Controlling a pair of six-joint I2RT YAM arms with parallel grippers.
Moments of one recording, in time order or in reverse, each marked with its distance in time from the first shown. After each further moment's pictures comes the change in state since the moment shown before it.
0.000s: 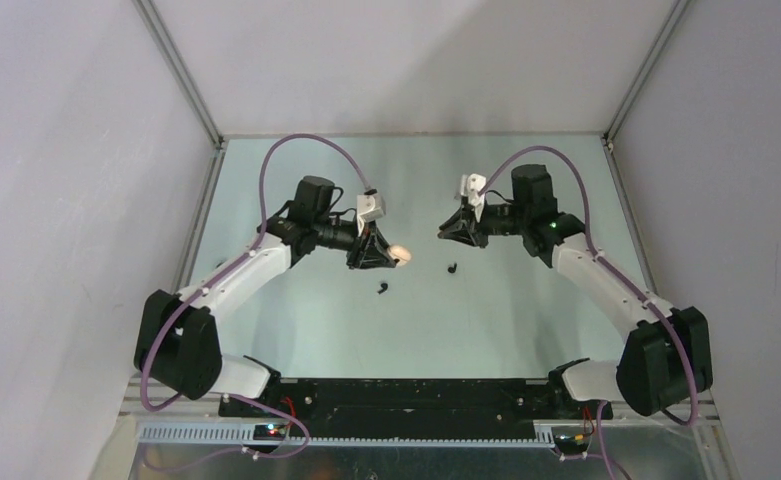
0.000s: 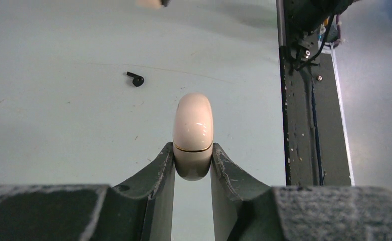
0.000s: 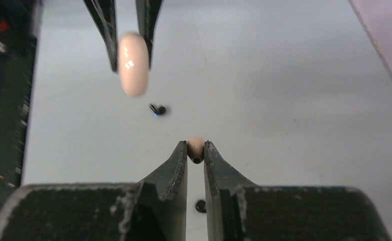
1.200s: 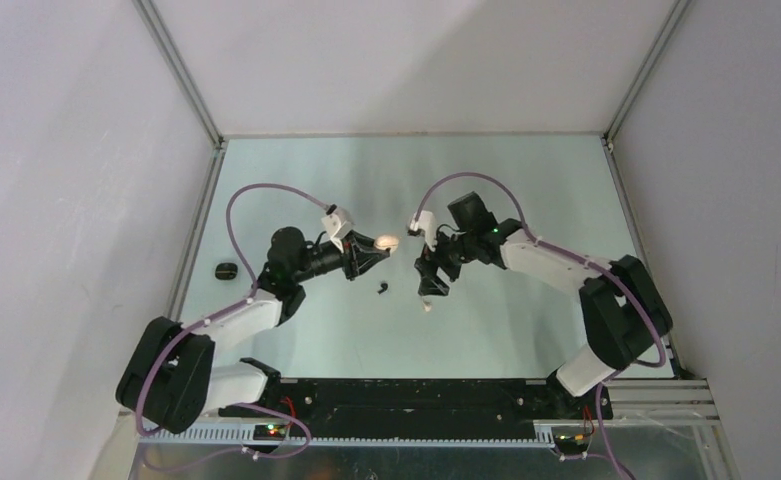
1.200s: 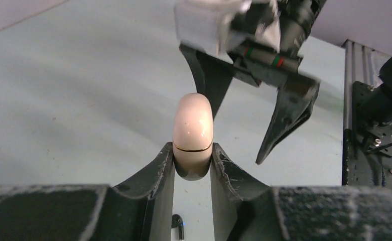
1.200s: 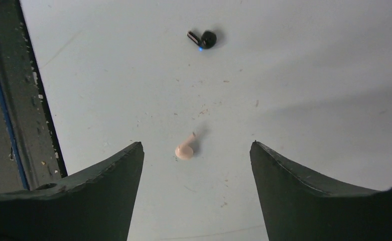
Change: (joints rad) left arm 0.019 -0.176 -0.514 0.968 -0.304 -0.496; right arm 0.238 0.279 0.020 -0.148 0.306 0.241
